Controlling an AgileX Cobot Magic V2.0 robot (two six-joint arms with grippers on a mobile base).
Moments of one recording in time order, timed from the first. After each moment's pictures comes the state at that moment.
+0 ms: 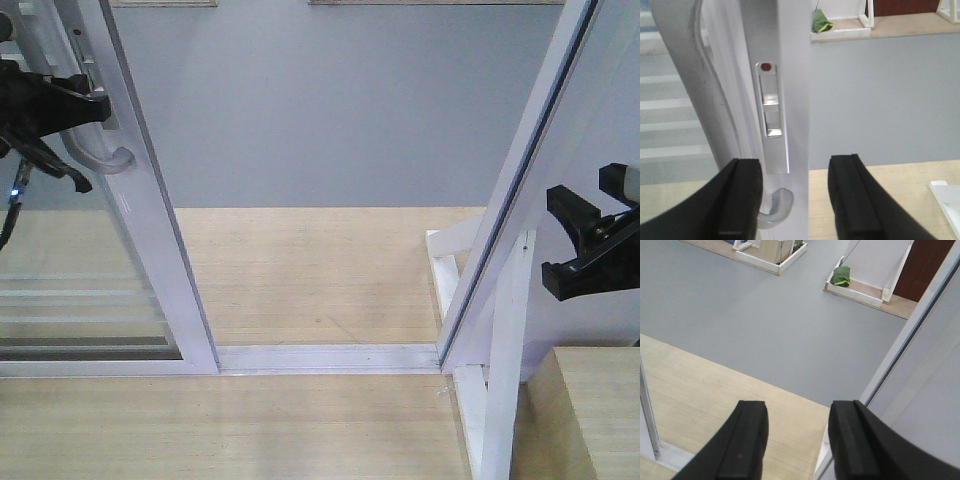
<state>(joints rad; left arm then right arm) -0.09 1.48 -0.90 -0.20 -0.20 0.19 0.30 0.79 -0.52 -0.41 0.15 0.19</state>
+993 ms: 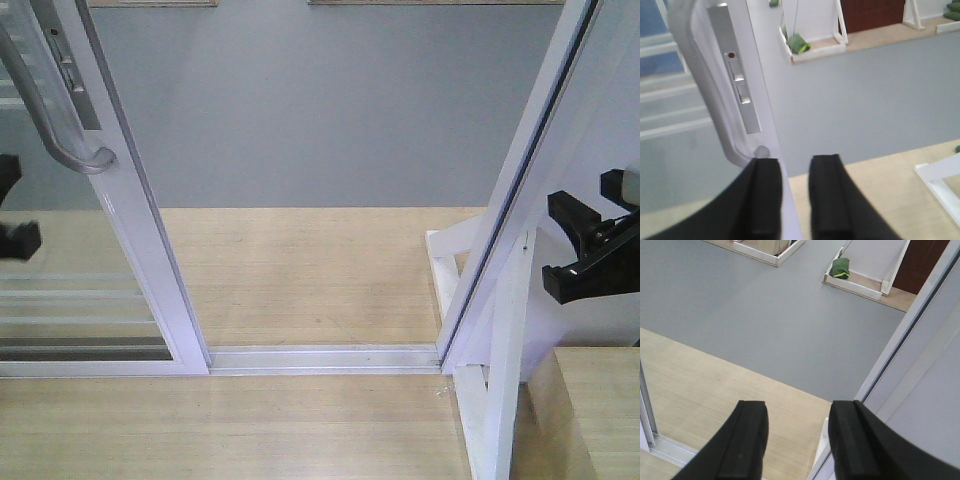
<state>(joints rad) -0.13 0.76 -0.43 -0.06 -0.05 0.18 0.30 0.79 -0.52 -0.41 0.17 0.19</state>
